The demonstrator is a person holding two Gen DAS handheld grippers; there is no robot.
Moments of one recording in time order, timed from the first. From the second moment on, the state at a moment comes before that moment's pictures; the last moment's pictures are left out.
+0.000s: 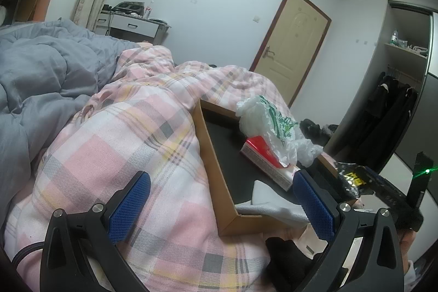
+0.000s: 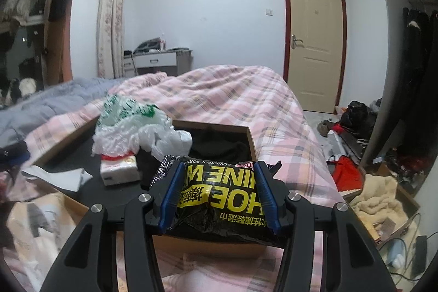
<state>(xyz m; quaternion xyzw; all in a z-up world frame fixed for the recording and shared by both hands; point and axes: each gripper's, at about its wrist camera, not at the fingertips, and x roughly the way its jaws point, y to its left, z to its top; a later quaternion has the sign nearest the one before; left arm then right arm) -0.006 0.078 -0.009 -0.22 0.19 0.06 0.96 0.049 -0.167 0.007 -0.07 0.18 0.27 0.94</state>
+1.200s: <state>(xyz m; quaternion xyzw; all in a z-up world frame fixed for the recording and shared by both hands) -0.004 0.078 -0.012 -0.22 0.19 0.06 0.95 0.018 -0.179 -0.020 -0.09 0.24 0.37 0.89</state>
